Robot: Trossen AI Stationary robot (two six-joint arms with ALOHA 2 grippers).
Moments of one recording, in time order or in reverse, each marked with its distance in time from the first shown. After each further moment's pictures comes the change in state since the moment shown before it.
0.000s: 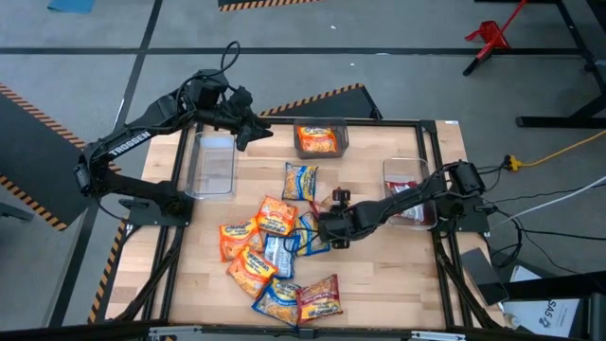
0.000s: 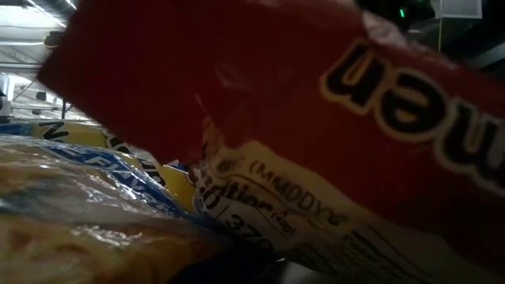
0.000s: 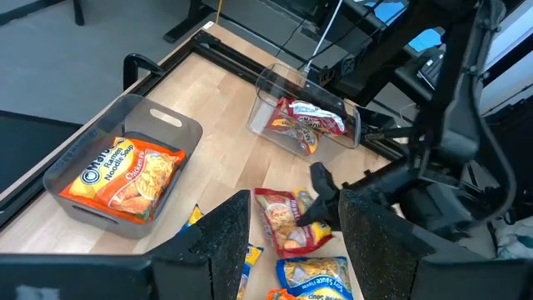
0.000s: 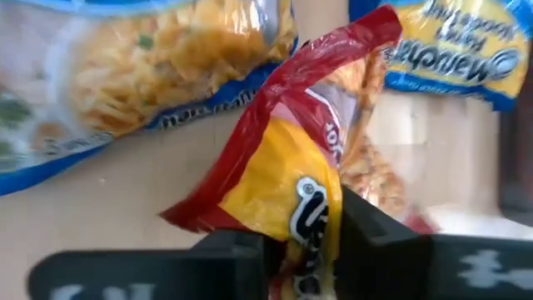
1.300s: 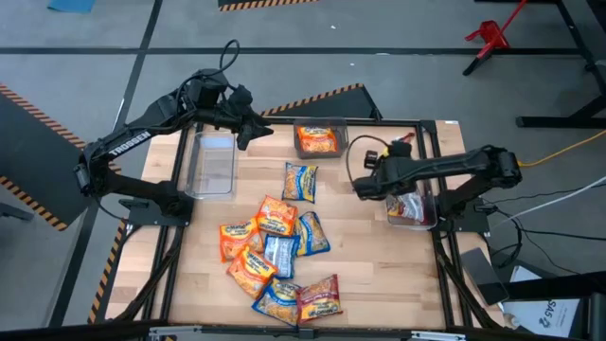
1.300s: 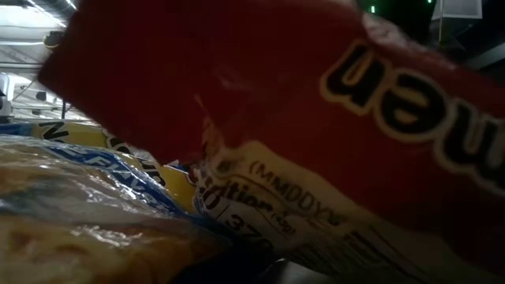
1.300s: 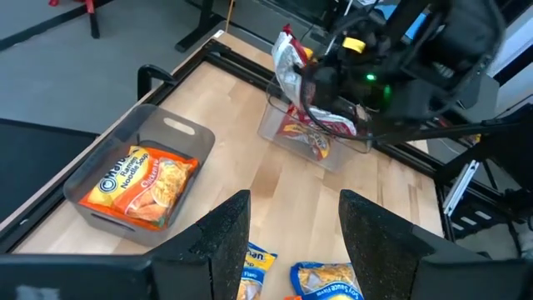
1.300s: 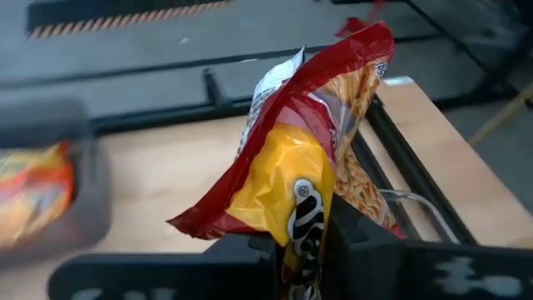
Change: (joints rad) left arm 0.000 0.001 0.000 0.012 -0.037 0.027; right arm -0.266 -0.343 -0.055 -0.915 0.455 1.851
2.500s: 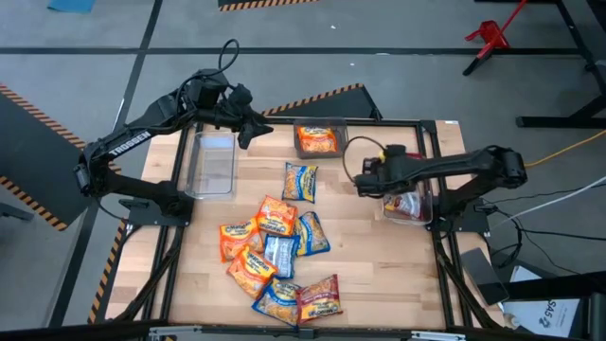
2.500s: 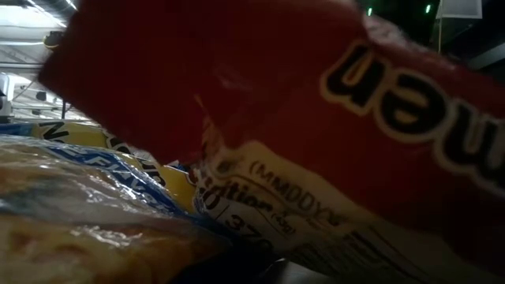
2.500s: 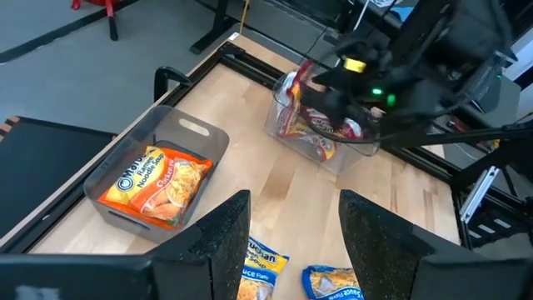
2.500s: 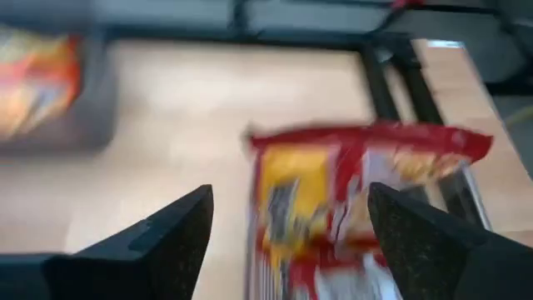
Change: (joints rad) left arm 0.000 0.000 0.000 -0.002 -0.045 0.000; right arm -0.011 -0.056 -0.072 0.209 -0.147 -0.322
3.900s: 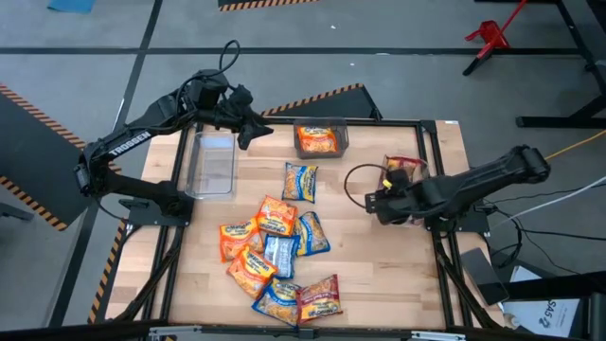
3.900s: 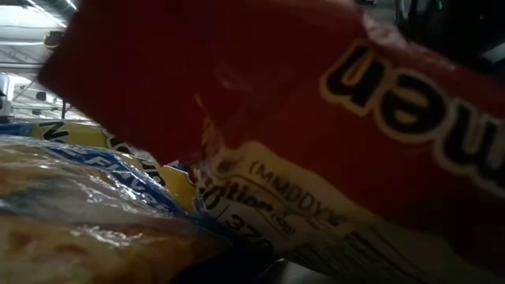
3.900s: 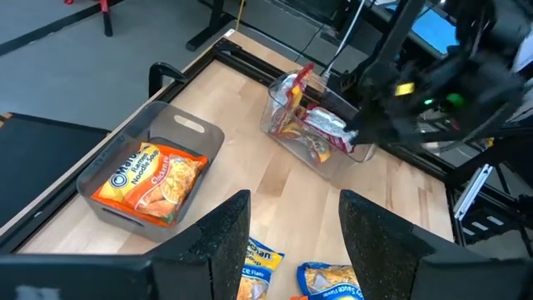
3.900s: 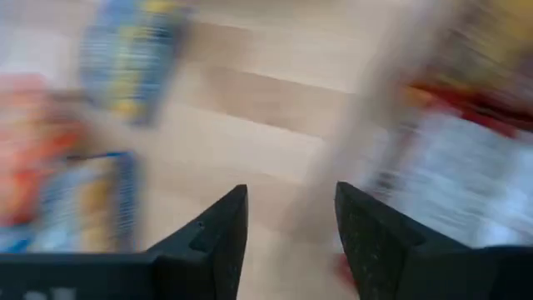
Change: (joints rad) left arm -0.005 0.000 0.000 -0.005 0.009 -0.009; right arm 0.310 -0.268 -0.147 0.342 -0.253 -0.112
